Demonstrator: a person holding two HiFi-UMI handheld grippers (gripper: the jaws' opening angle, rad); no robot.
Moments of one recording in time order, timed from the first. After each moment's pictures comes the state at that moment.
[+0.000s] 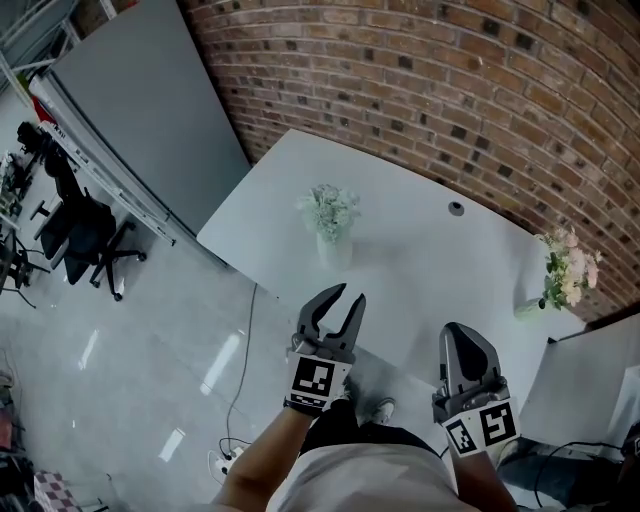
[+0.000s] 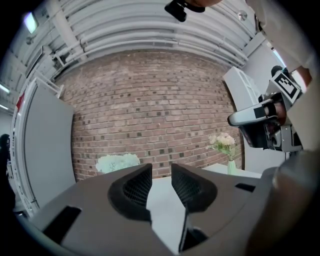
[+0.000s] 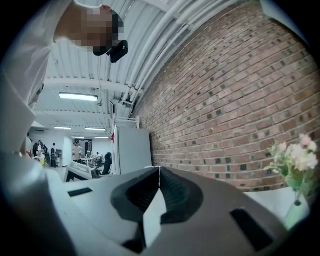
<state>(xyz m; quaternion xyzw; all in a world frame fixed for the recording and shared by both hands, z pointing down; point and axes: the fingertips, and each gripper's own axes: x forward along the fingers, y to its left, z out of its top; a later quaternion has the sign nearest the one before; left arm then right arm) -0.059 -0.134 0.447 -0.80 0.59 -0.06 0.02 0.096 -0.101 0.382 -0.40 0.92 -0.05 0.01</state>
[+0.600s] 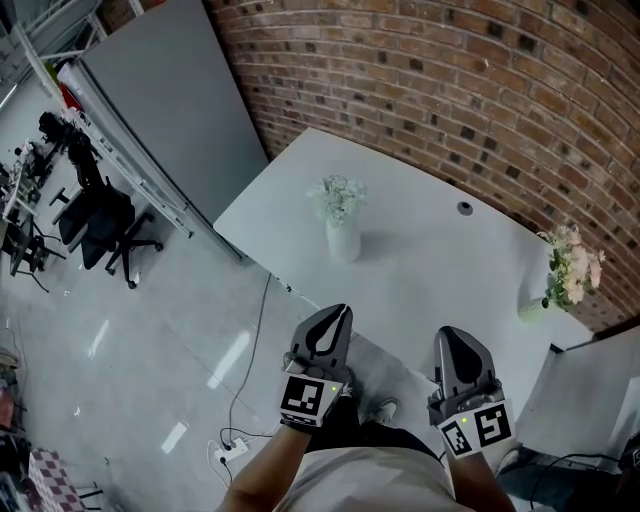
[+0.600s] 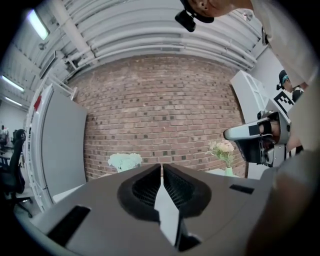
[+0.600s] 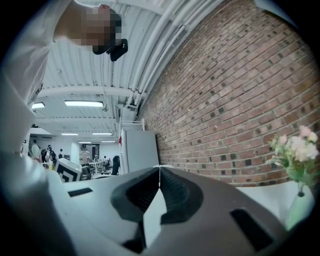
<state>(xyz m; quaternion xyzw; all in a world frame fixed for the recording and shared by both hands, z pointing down) -0.052 -0.064 0.430 -0.77 0.64 -0.03 0.00 0.107 -0.067 0.386 -0.36 0.93 -0.07 0.03</state>
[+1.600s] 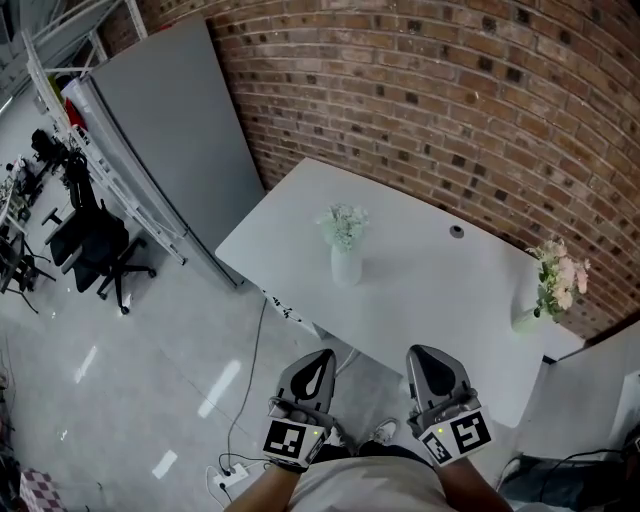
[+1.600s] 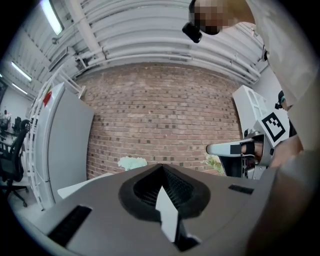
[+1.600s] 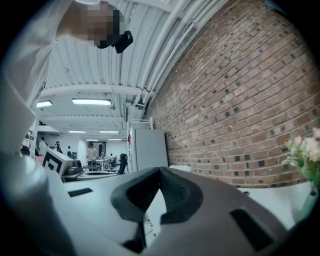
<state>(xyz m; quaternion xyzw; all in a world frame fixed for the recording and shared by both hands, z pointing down) -0.085 0.007 0.405 -0.77 0.64 0.01 -0.03 0.045 -0.029 0.377 -0.33 0.94 -0.05 0.02</state>
